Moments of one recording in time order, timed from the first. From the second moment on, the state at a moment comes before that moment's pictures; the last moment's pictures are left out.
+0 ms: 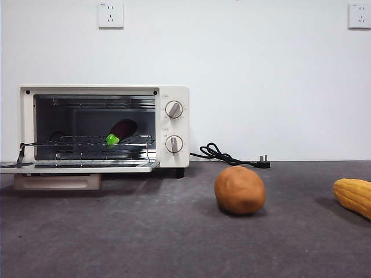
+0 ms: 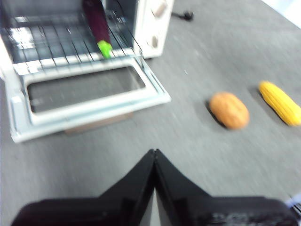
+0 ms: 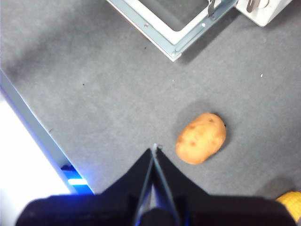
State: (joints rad) left arm -0.03 0.49 0.88 -0.93 0.38 0.03; right arm 0.65 1.42 1.63 -1.17 -0.19 -0.15
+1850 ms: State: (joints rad) left arm 0.44 1.78 0.88 -0.13 0.68 0.02; right arm 0.65 0.76 1.25 -1.35 -0.09 0.09
